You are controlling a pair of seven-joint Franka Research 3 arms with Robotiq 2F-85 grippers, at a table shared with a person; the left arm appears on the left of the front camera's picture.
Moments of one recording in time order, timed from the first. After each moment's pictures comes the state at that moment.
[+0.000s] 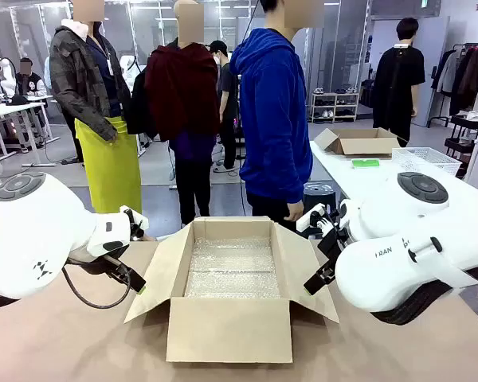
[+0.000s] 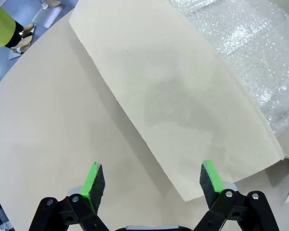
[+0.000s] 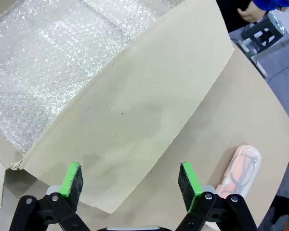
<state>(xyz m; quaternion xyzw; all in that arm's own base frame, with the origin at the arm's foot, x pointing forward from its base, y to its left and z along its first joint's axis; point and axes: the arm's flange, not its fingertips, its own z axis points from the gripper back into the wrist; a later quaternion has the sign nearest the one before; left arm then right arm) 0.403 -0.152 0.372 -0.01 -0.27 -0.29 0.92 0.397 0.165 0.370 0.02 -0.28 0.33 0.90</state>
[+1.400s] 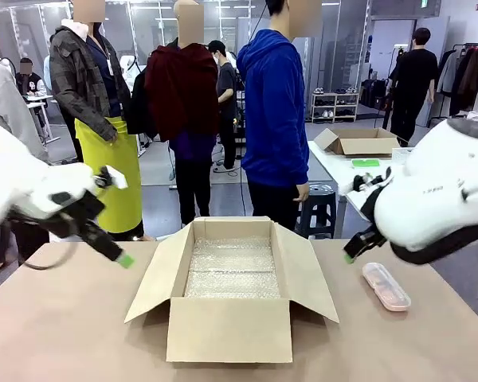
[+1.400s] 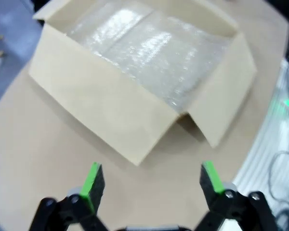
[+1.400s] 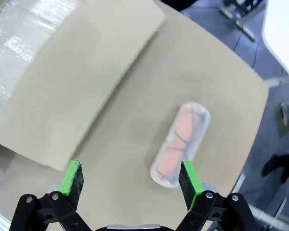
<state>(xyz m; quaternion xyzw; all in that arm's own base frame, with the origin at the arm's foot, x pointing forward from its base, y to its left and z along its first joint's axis) 0.361 -0.107 0.483 -0.17 -0.26 -0.42 0.85 0.428 0.070 0.445 0.01 -0.23 0.24 0.94</state>
